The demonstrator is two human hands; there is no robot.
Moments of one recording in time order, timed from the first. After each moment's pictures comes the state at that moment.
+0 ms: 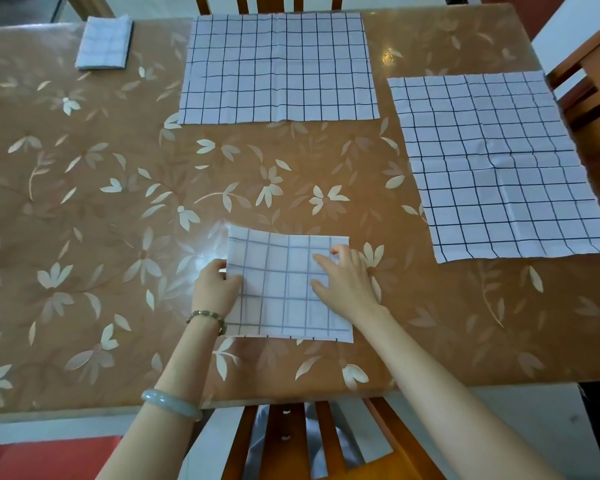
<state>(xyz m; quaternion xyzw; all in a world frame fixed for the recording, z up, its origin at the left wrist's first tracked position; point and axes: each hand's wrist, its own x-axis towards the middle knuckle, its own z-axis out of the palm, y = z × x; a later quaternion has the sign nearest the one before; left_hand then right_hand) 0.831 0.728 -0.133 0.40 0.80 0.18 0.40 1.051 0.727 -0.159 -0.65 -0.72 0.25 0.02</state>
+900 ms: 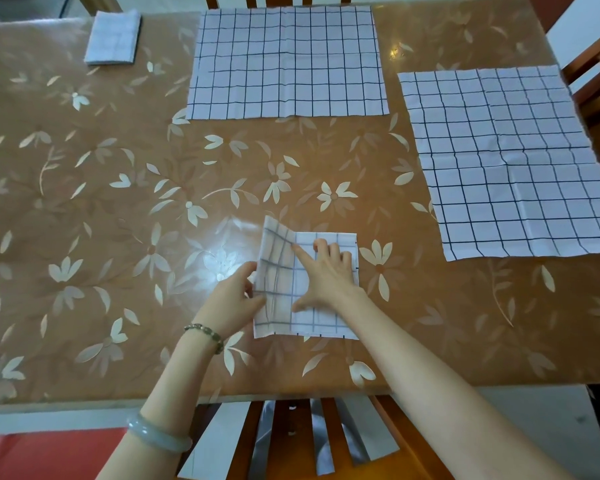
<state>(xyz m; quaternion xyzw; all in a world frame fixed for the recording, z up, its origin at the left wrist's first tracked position) 0.832 0.704 -0.100 0.57 0.68 0.06 0.45 1.011 0.746 -0.165 -0.59 -0.77 0.22 -0.13</state>
